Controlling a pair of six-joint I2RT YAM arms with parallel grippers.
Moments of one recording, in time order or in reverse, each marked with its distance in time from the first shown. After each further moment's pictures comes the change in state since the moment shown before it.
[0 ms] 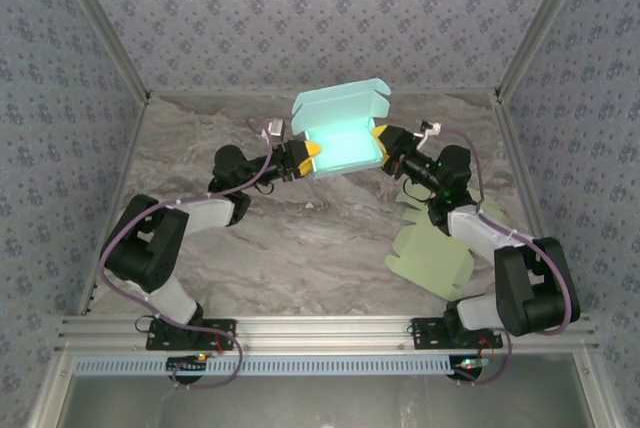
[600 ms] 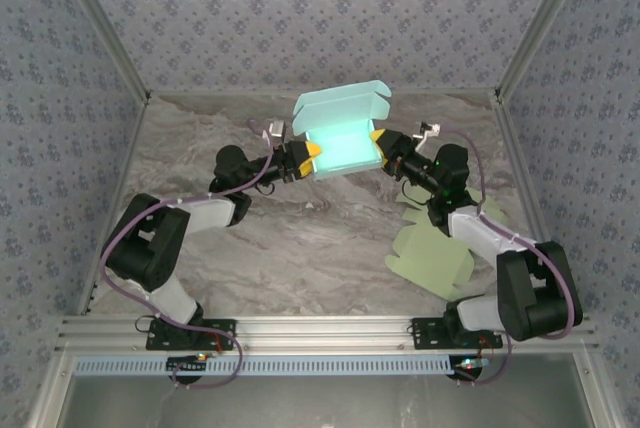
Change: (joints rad) left arm -0.004 0.007 0.000 -0.015 -0.007 -0.008; right arm 0.021 -0.032 0.014 -0.145 0.046 -0.135
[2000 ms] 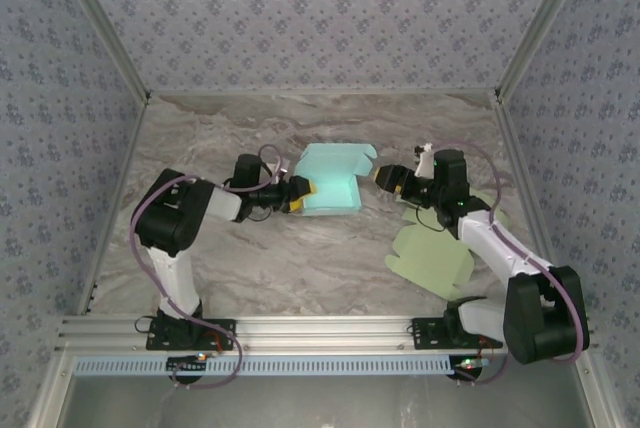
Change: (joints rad) left arm 0.084 0.280 0.036 -0.569 0.060 0.564; right arm -0.050 -0.111 0.025 -0.736 0.084 -0.765
